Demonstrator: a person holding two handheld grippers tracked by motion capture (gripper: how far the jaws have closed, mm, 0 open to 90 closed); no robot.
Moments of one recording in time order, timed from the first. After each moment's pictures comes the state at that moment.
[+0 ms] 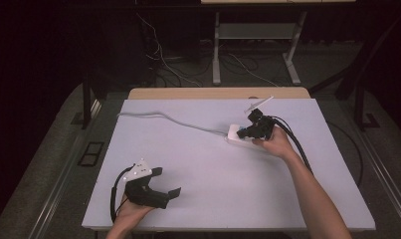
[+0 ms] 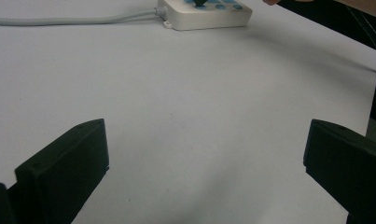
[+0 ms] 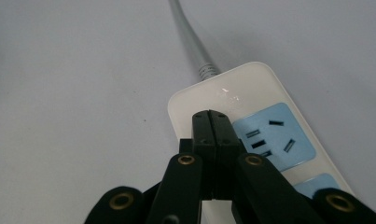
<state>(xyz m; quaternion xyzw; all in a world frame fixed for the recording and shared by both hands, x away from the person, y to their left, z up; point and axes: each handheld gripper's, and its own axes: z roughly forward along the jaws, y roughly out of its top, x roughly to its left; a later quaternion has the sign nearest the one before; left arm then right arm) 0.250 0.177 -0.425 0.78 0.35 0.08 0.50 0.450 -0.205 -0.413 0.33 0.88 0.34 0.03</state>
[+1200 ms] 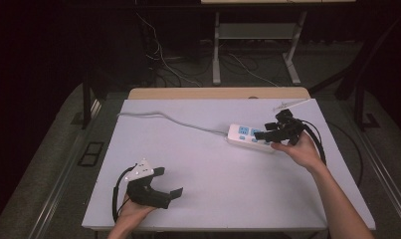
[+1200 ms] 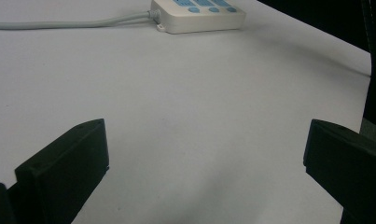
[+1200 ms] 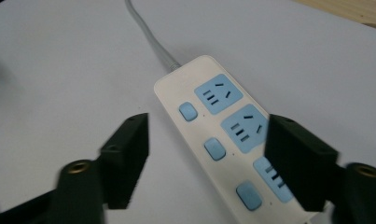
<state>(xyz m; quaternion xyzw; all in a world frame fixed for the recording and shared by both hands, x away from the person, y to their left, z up) 0.249 0.172 -0.423 0.78 0.35 0.08 0.51 0.397 -0.264 -0.374 0.42 0.82 0.38 0.08</state>
